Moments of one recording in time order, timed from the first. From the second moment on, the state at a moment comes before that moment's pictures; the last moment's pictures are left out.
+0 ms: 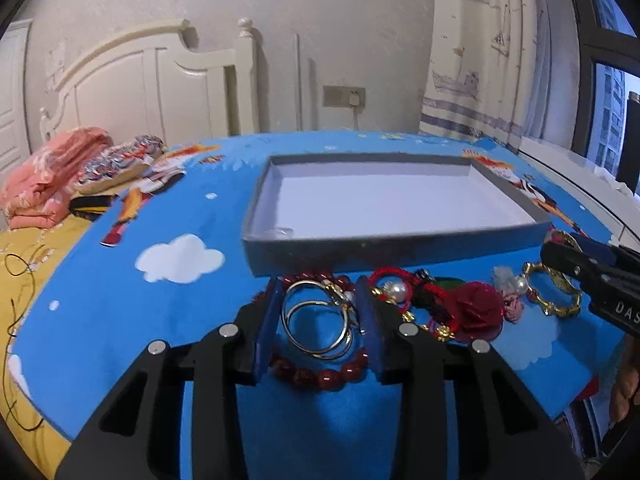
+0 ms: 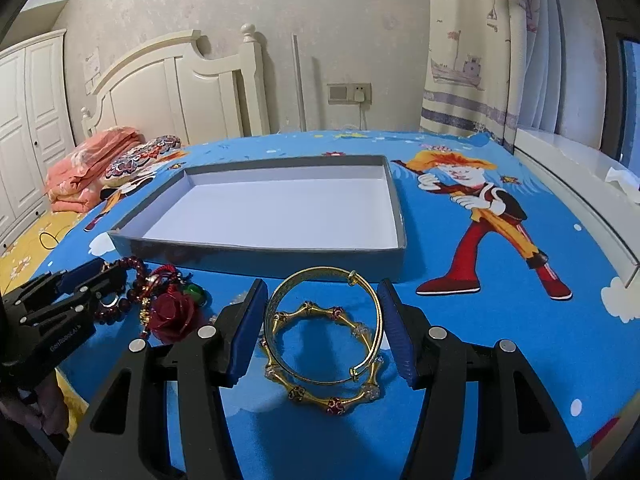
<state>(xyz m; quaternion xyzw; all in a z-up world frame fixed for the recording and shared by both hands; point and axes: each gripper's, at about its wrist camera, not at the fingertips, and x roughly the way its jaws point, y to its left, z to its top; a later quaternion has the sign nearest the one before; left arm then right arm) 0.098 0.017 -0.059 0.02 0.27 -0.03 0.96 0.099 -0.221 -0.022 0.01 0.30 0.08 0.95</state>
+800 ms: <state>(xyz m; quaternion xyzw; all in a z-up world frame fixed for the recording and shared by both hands) 0.117 0.007 -0.005 0.00 0.26 -0.03 0.96 0.112 -0.186 0.017 -0.02 0.28 0.10 0.95</state>
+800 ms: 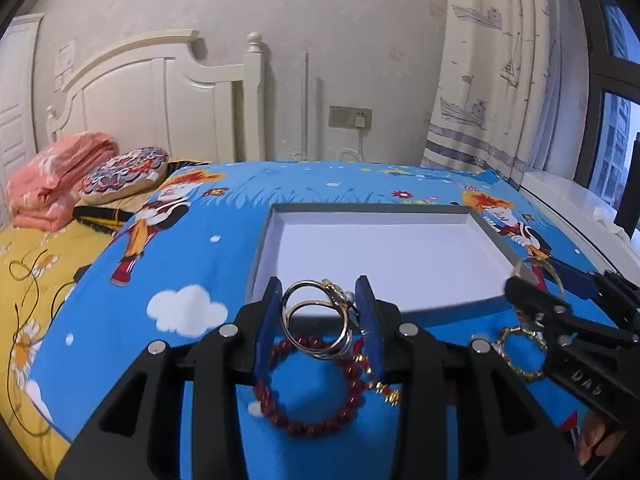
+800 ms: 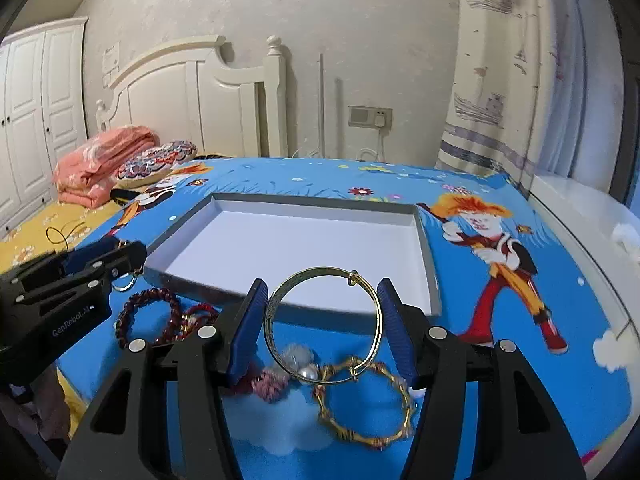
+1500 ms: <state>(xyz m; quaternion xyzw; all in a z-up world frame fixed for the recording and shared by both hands) 0.233 -0.007 -0.002 0.01 0.31 -0.02 0.95 0.222 -0.180 0.022 -0.03 0.31 0.09 0.95</state>
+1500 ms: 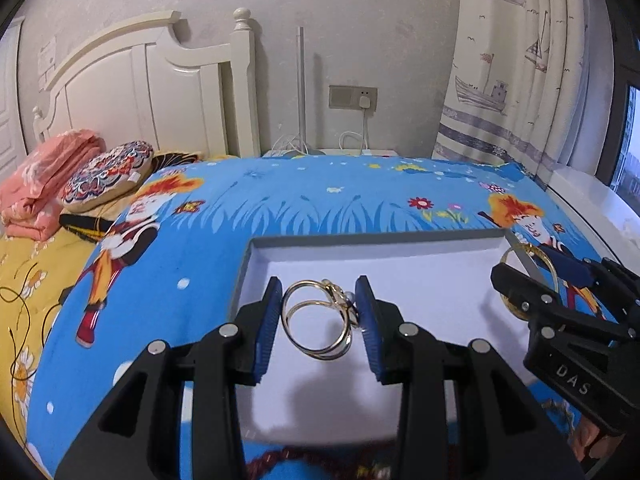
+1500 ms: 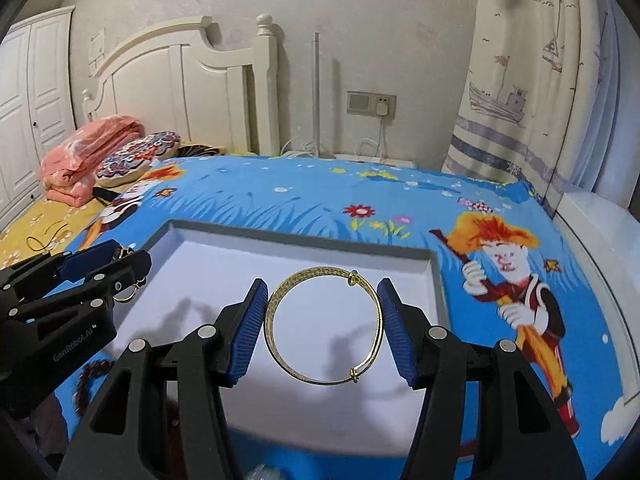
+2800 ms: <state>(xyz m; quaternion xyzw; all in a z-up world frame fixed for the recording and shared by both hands) 0.174 0.024 -0.001 -0.04 0.30 0.02 0.95 0.181 -0.194 0.019 -0.02 0.32 0.08 0.94</state>
